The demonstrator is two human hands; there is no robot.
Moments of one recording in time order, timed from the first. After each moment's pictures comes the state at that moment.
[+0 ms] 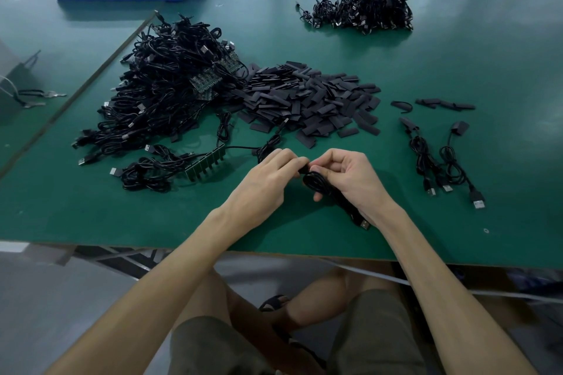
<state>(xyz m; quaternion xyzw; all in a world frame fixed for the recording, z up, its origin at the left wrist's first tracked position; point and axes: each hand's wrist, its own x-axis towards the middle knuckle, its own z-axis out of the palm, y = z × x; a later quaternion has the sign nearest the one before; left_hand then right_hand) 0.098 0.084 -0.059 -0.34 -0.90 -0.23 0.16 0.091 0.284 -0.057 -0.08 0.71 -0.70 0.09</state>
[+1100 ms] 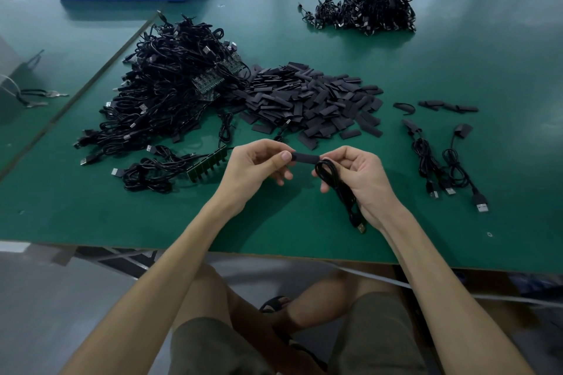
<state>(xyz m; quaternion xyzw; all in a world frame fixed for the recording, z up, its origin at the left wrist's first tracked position) 0.082 0.067 -0.060 -0.13 -0.69 -0.72 -0.01 0.094 0.287 -0.058 -0.05 0.65 -0.76 0.05</state>
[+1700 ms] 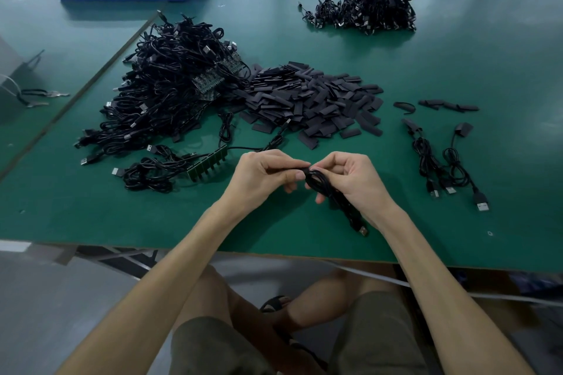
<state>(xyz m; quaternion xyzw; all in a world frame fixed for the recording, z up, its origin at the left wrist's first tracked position) 0.088 0.074 -0.058 -0.23 -0.78 -0.59 0.03 0.095 0.283 -0.057 -0.07 0.72 -0.69 0.09</state>
